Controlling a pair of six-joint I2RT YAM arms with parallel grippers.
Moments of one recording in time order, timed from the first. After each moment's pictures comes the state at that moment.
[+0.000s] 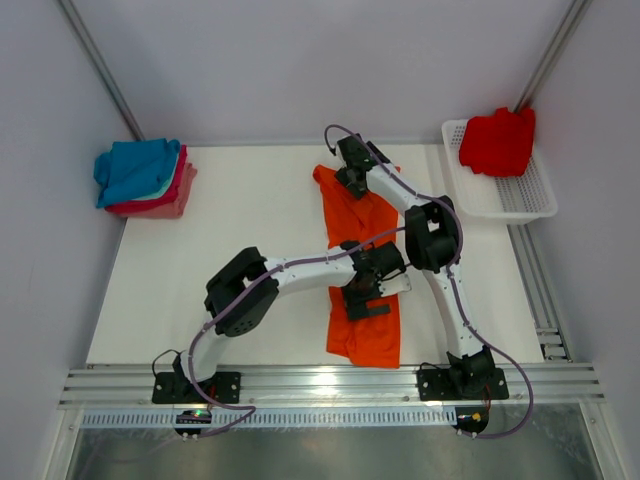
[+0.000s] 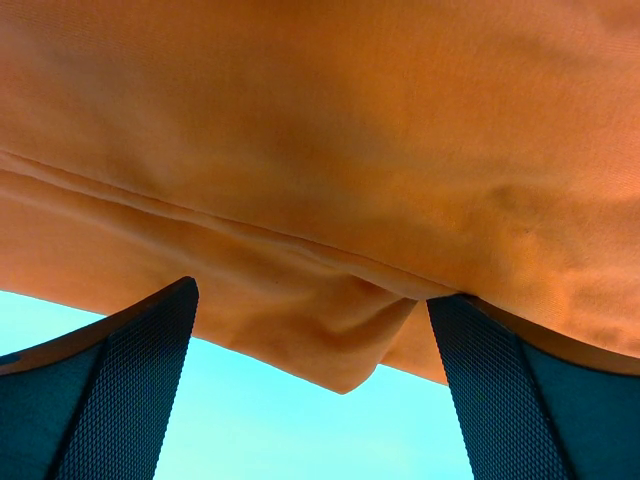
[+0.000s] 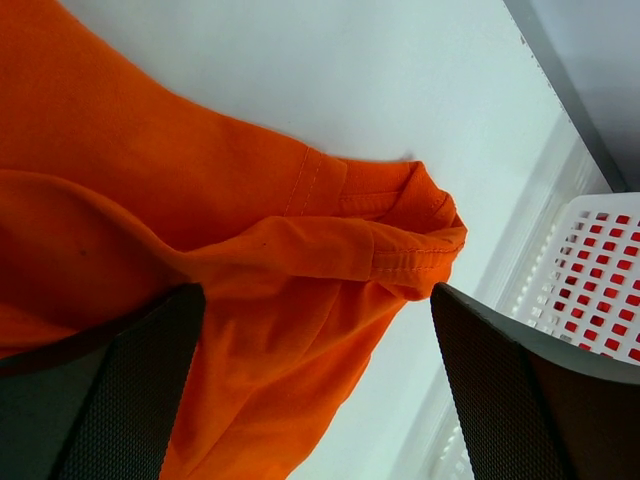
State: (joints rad) left arm -1.10 2.13 1.62 -0.83 -0.06 0.31; right arm 0.43 2.50 2.17 -0.56 0.49 -0.44
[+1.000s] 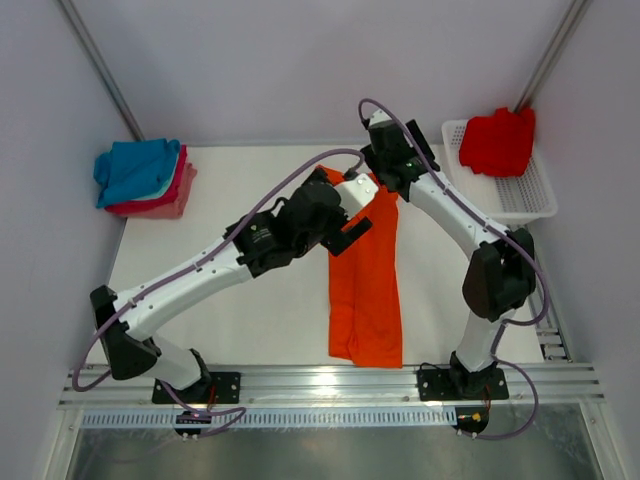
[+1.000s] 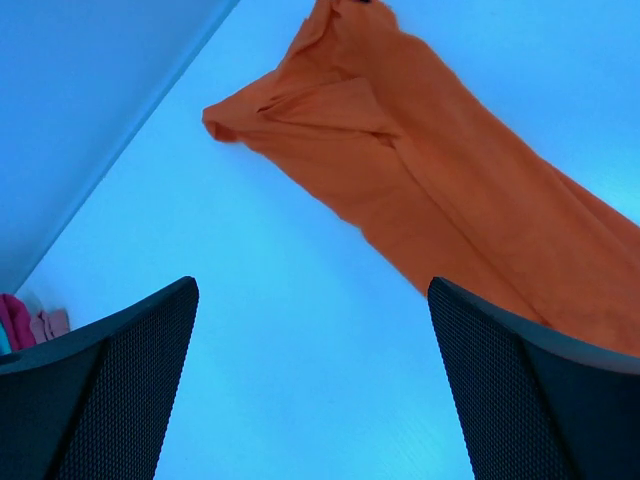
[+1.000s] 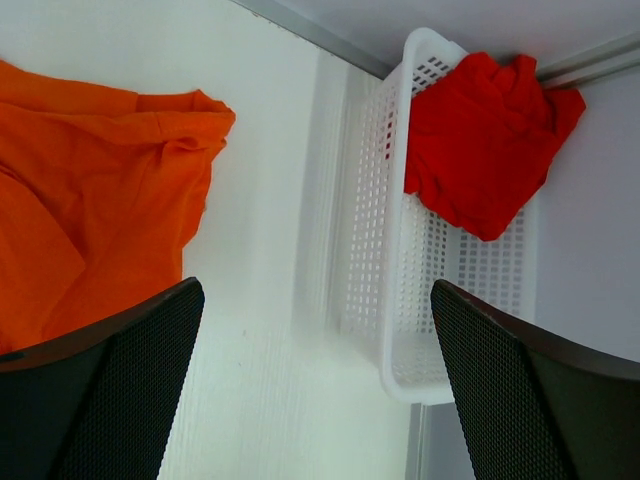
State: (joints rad) left arm -1.04 1.50 1.59 -0.61 -0.42 0.20; right arm 0.45 1.84 1.70 -0.46 0.64 -0.32
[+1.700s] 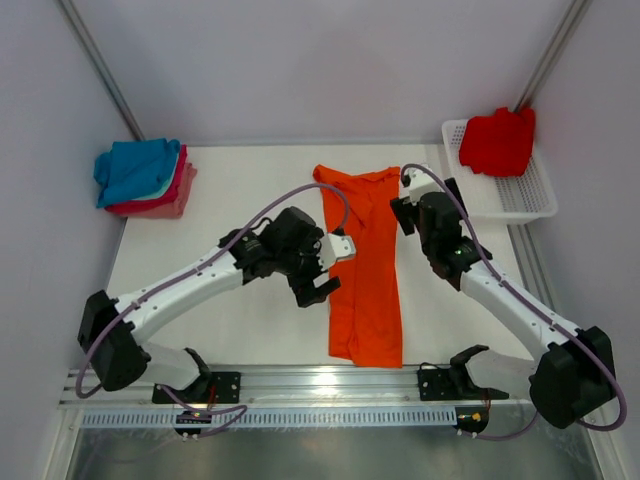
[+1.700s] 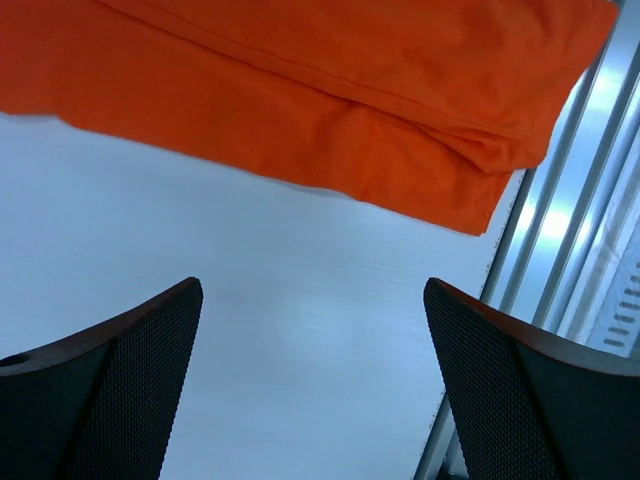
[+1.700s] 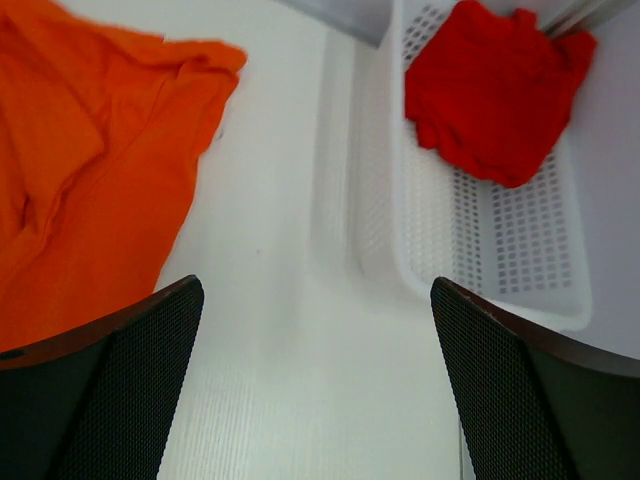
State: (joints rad) left arm -0.86 1.35 1.18 -0.70 0.25 0.34; right arm 0.43 1.13 0.84 -0.02 0.54 -0.30
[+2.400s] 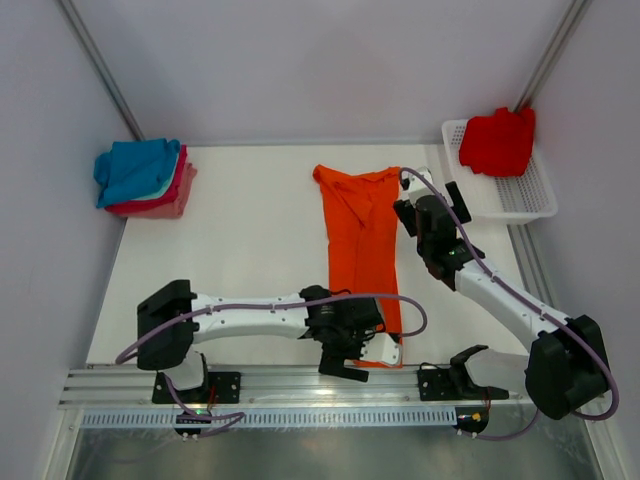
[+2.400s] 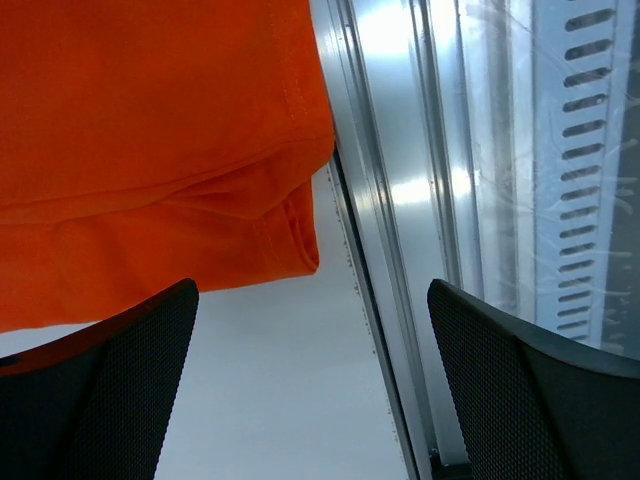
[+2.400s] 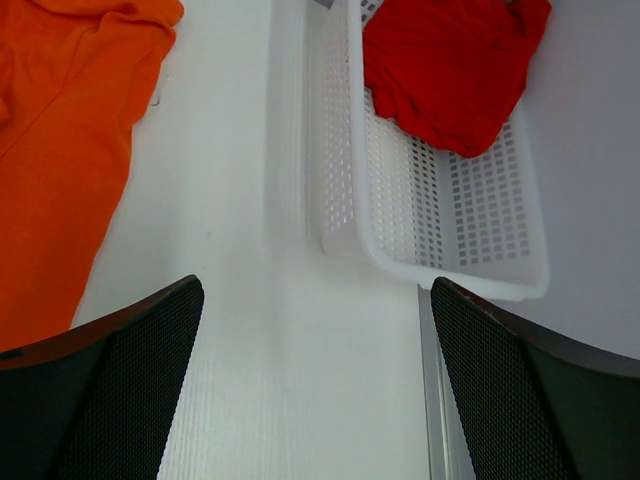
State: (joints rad) left arm -1.35 1.65 1.21 -0.77 0.16 0.45; right arm 0.42 1.20 0.77 0.05 0.62 -0.36
